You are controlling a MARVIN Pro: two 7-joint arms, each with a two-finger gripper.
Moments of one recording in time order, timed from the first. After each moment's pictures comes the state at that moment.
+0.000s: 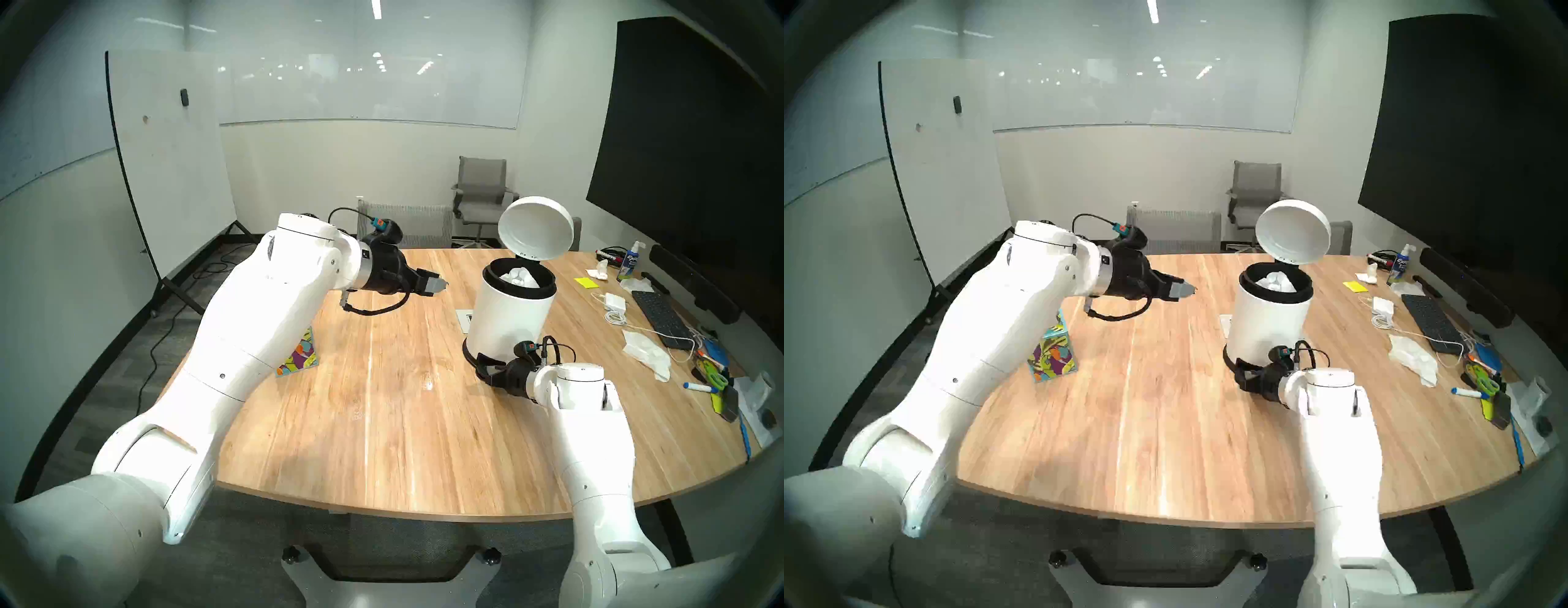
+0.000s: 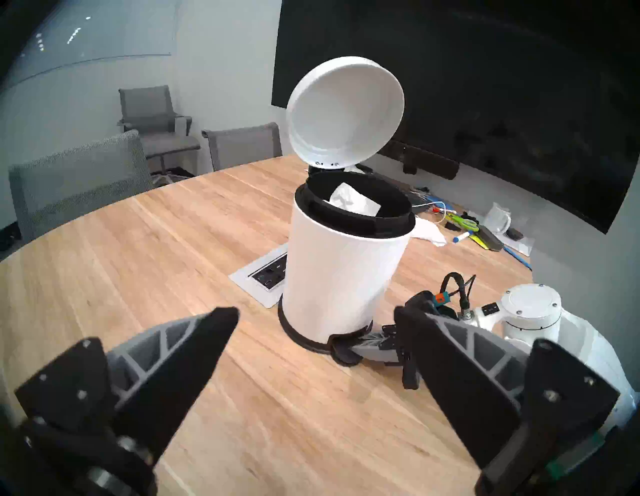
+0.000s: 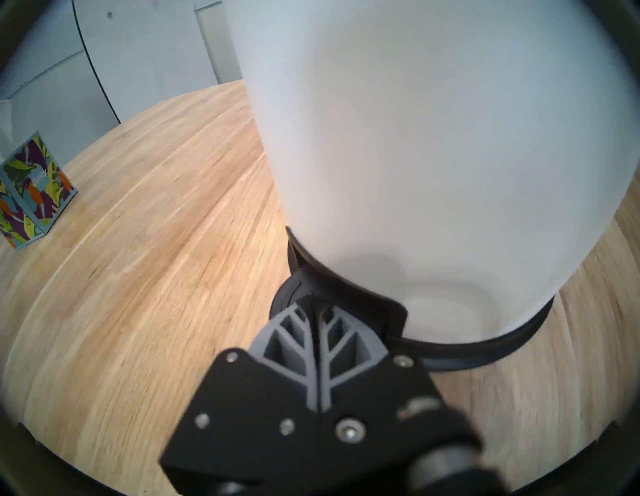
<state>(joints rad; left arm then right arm) 0.85 -1.26 -1.13 -1.56 -0.52 0.94 -0.50 -1.29 -1.47 1.79 -1.34 -0.20 0.63 0.64</state>
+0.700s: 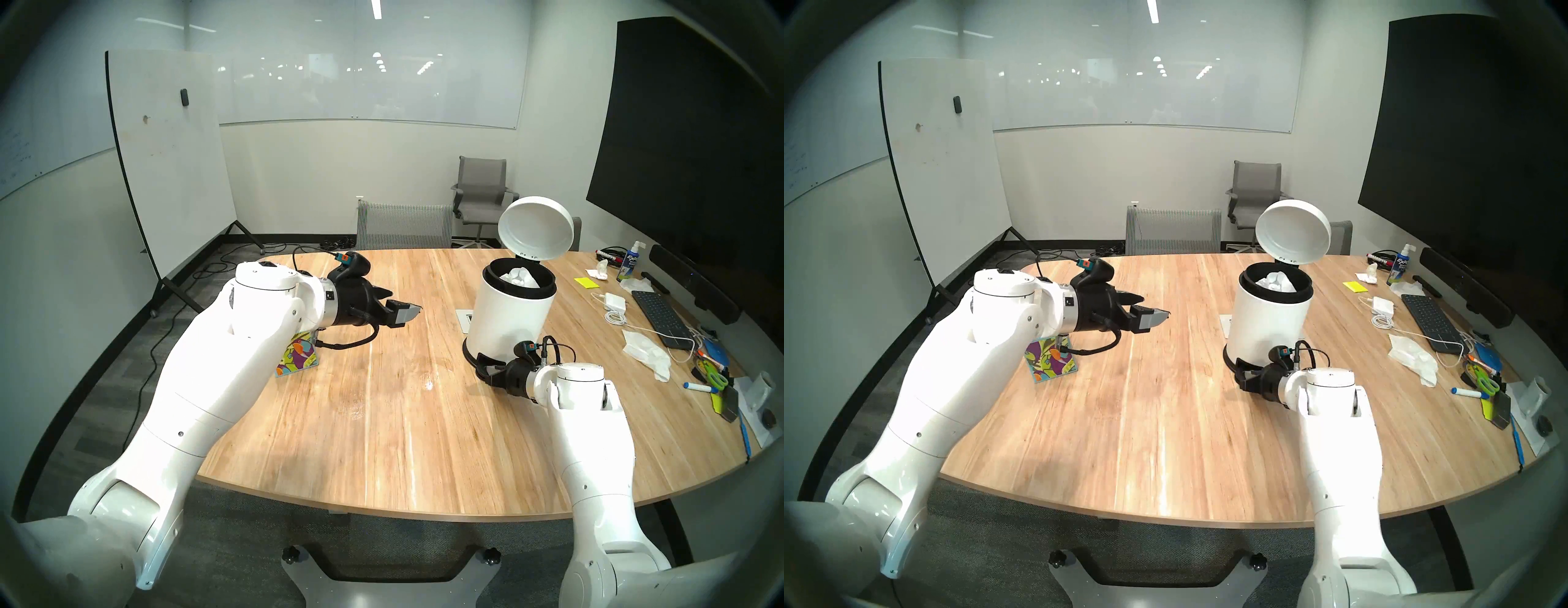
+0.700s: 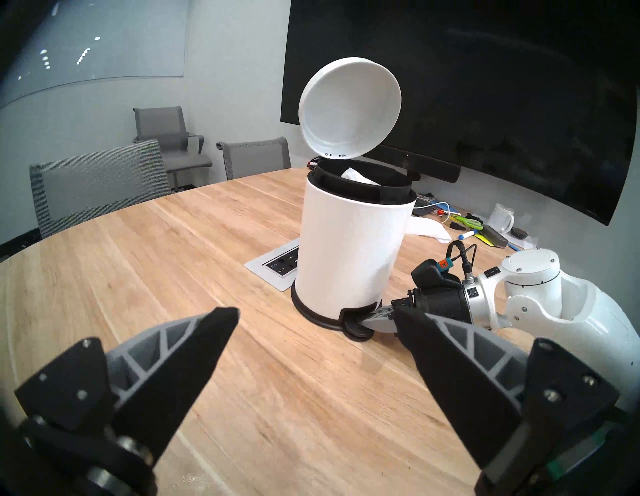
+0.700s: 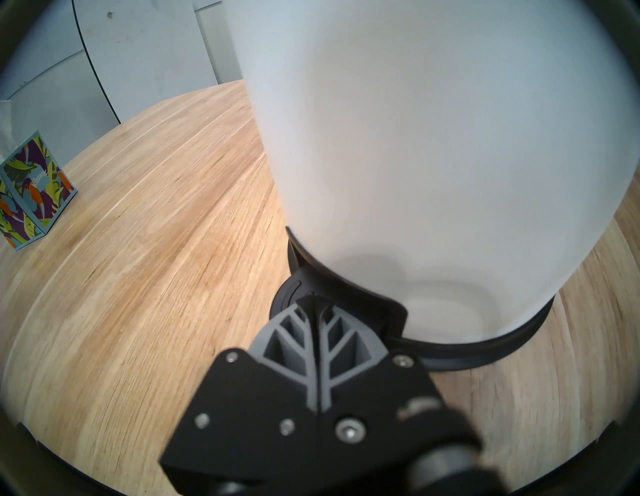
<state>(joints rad) 1.11 -1.13 -1.22 -1.71 -0.52 0.75 -0.52 -1.29 -1.47 1.79 -1.34 -0.20 0.63 0.64</state>
